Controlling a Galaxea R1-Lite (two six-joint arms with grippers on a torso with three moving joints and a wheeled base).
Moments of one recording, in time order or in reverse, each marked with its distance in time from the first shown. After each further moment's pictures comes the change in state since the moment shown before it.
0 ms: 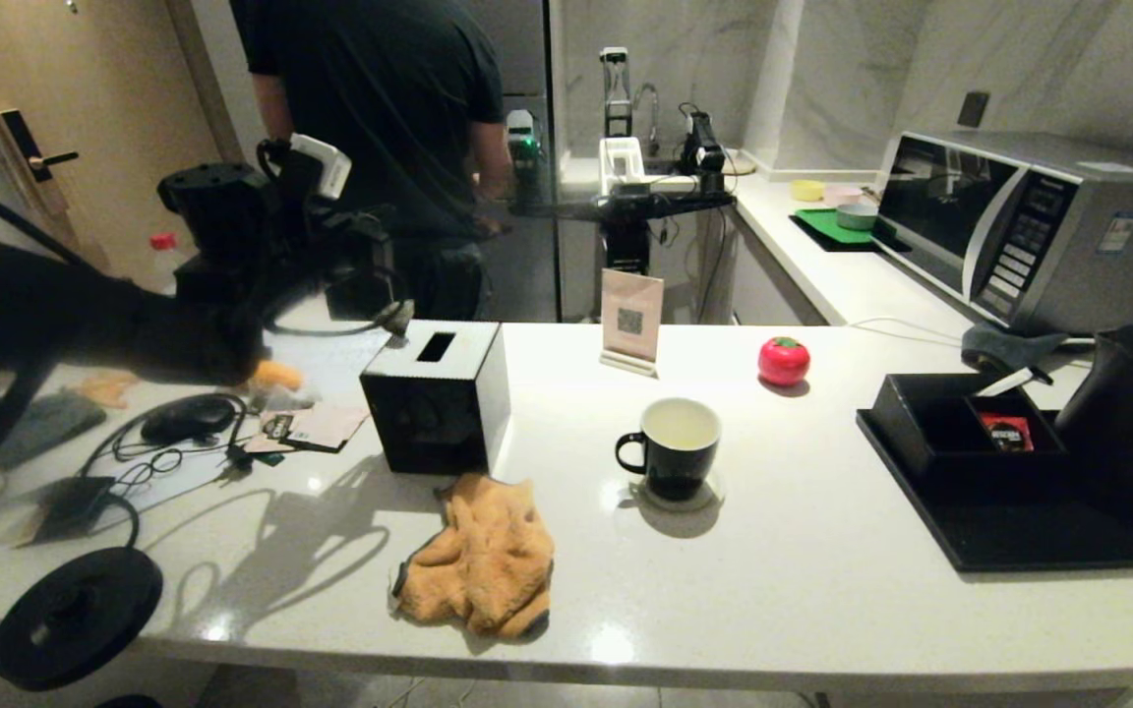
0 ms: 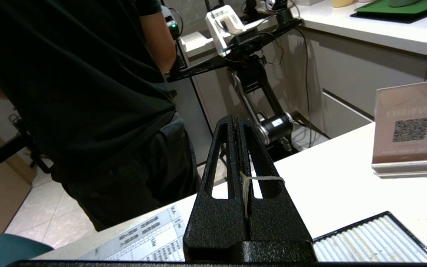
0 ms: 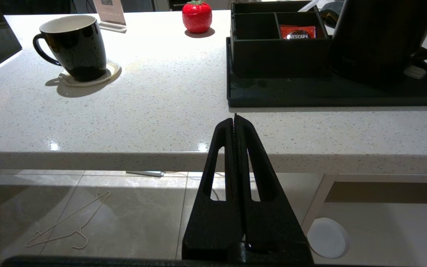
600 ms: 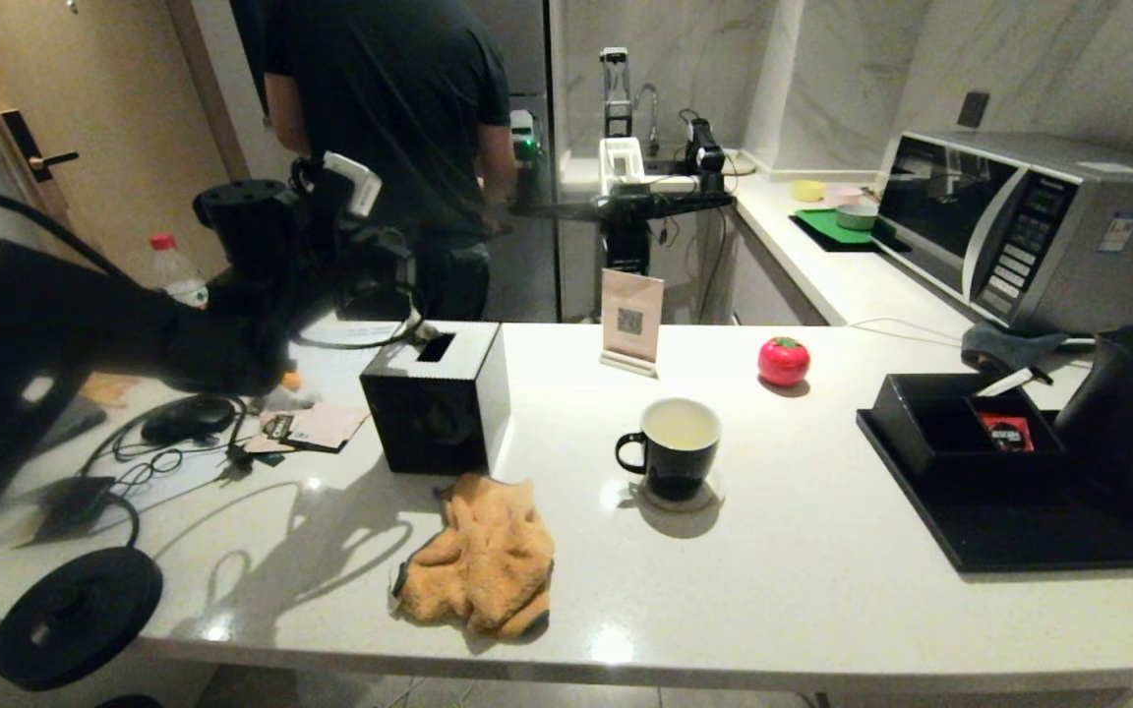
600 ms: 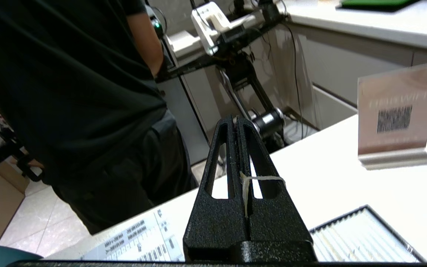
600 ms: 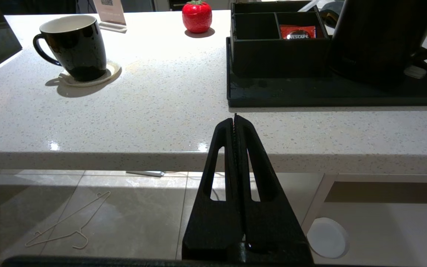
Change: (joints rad) left arm -0.035 0.033 0.012 -0.019 -0.005 0.036; right arm 0.000 0.000 0.000 0.000 0.000 -0.001
